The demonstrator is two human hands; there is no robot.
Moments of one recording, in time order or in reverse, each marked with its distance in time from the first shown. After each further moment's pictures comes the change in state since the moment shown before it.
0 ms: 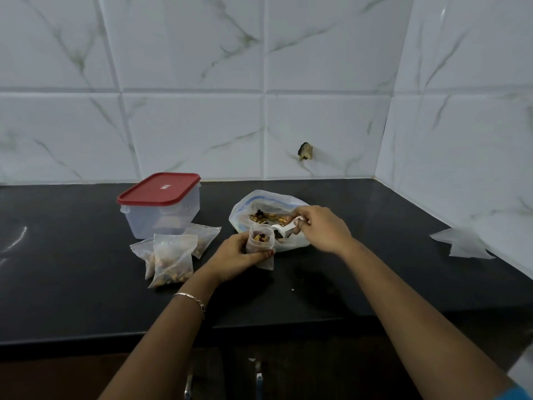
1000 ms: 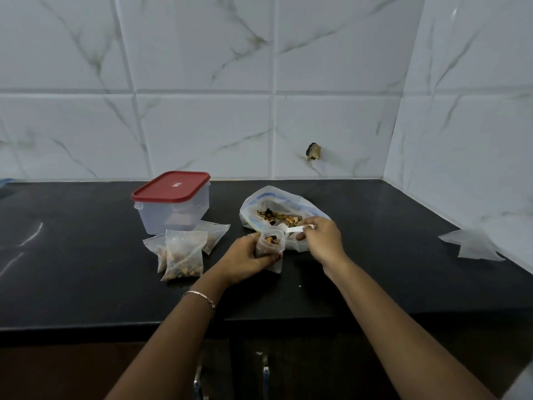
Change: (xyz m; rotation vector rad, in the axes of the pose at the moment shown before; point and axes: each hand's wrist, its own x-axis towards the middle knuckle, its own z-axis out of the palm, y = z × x) left_hand -0.010 0.003 0.005 0.135 0.005 0.119; right_hand -0.016 -0.010 0.038 0.565 0.234 0.366
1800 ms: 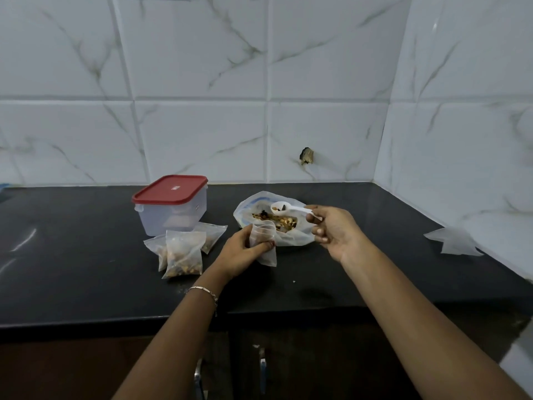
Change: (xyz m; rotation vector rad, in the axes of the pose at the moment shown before) left_hand 0.001 -0.003 0.001 -0.225 0.116 -0.049; right_hand -0.023 -0.046 -0.044 0.641 -0.119 0.284
